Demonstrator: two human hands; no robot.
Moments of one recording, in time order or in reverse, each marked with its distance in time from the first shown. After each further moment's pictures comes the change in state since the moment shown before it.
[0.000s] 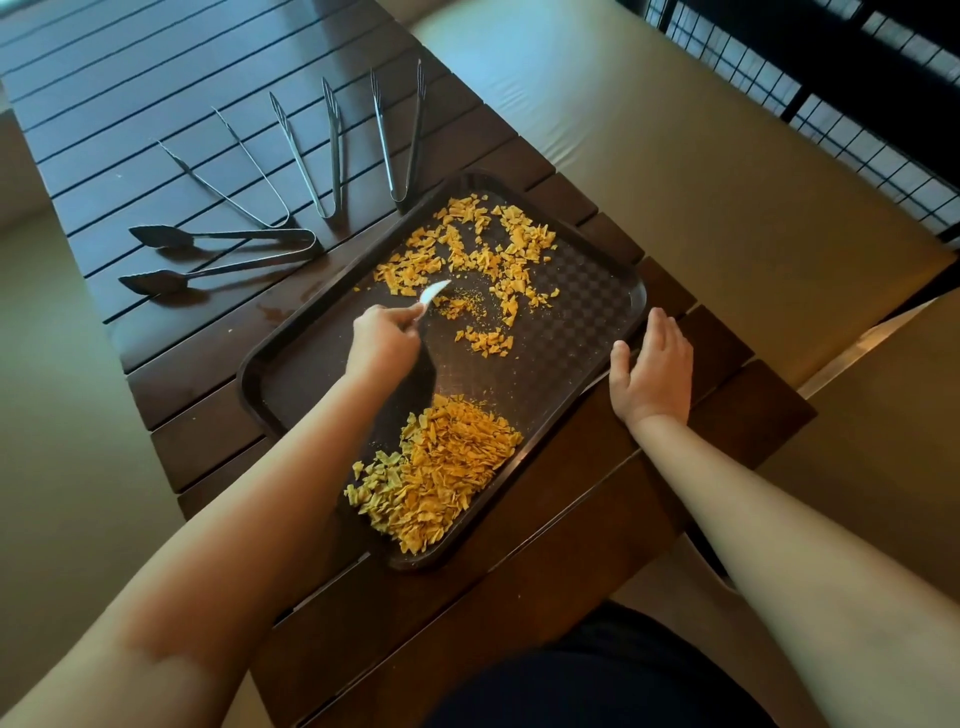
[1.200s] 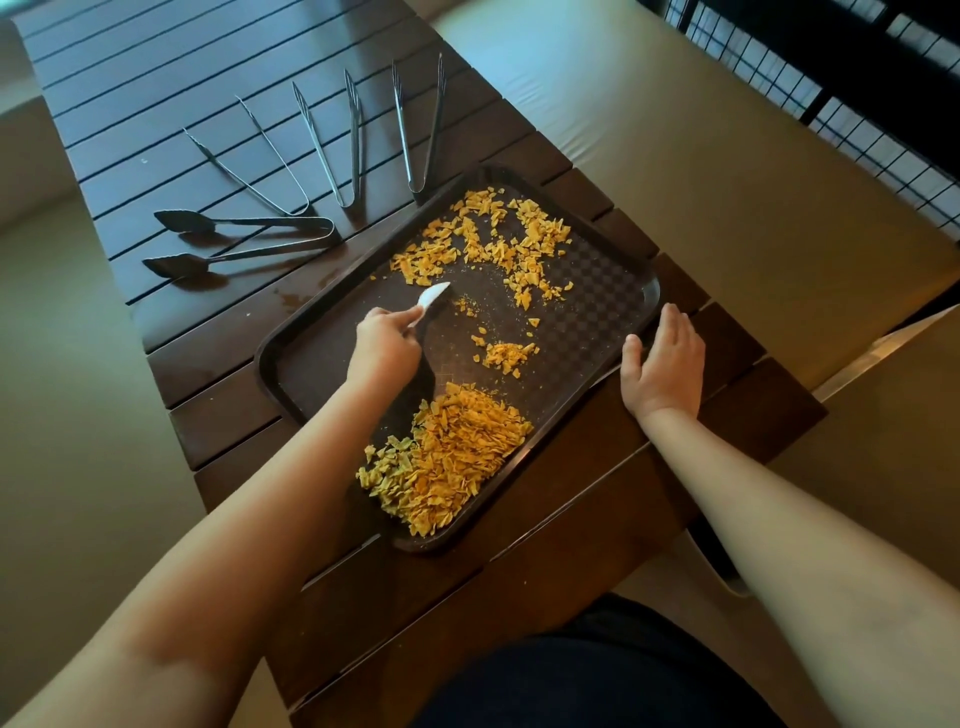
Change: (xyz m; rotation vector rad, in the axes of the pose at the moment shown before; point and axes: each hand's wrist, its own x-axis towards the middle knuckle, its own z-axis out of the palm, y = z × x) left_hand -0.020 -0.011 -0.009 0.079 0.031 -0.005; right_hand 0.000 0.000 0.000 -0.008 0.011 -0.018
